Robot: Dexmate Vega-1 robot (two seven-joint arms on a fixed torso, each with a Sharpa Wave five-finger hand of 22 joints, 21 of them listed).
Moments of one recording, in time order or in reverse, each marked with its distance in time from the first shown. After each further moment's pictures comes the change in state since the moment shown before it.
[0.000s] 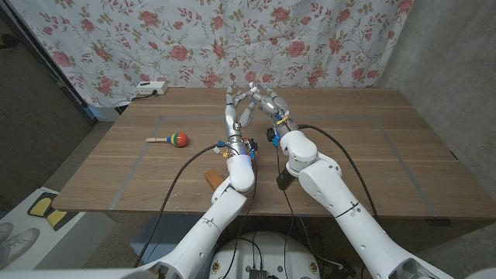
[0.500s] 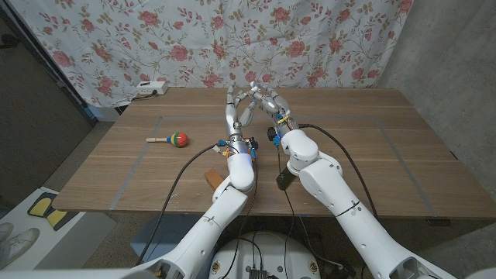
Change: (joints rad) left arm -0.015 -0.010 -0.002 0.025 -0.045 -0.016 -0.027; left_hand 0.037 -0.002 -0.010 -0.007 0.004 0.027 -0.027 0.000 0.000 0.006 0.006 0.023 0.000 0.013 0.001 0.016 0.019 0.000 -0.008 0.000 0.000; right arm 0.006 -0.004 0.004 0.003 0.006 -0.004 0.012; right_hand -0.013 -0.003 -0.009 0.008 -0.003 -0.004 0.004 0.000 0.000 -0.004 -0.003 -0.003 -0.005 0.000 0.000 0.000 0.000 0.000 0.000 0.000 0.000
